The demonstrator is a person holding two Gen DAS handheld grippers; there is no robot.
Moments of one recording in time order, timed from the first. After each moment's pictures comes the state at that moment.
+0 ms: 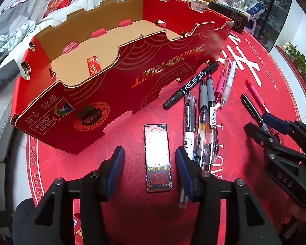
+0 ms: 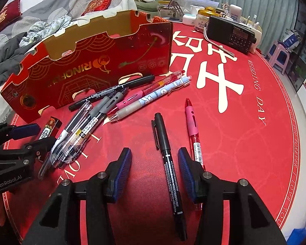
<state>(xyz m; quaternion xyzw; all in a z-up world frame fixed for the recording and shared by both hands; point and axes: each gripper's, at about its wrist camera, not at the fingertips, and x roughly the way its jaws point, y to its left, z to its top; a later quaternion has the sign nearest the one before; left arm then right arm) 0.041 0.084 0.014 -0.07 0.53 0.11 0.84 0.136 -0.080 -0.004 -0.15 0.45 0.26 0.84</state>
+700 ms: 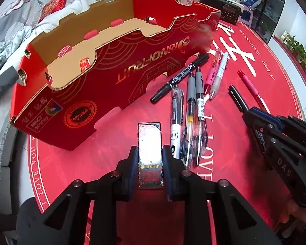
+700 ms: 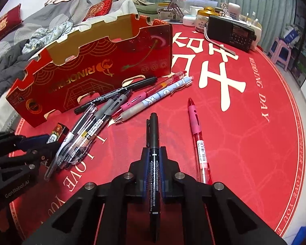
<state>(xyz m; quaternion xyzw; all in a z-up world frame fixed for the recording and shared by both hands) 0.043 0.064 0.017 -0.05 0.54 0.10 0.83 0.134 -0.087 -0.003 -0.11 0.45 0.27 0.84</state>
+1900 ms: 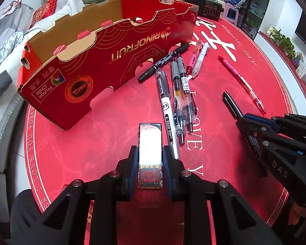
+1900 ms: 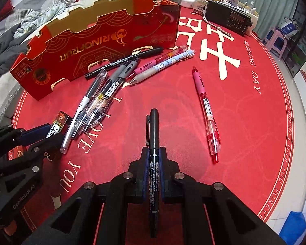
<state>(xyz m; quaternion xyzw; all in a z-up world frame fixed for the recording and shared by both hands) 0.009 0.054 0.017 -0.04 0.53 0.06 0.85 0.092 -0.078 0.001 -0.16 0.51 0.22 0.81</state>
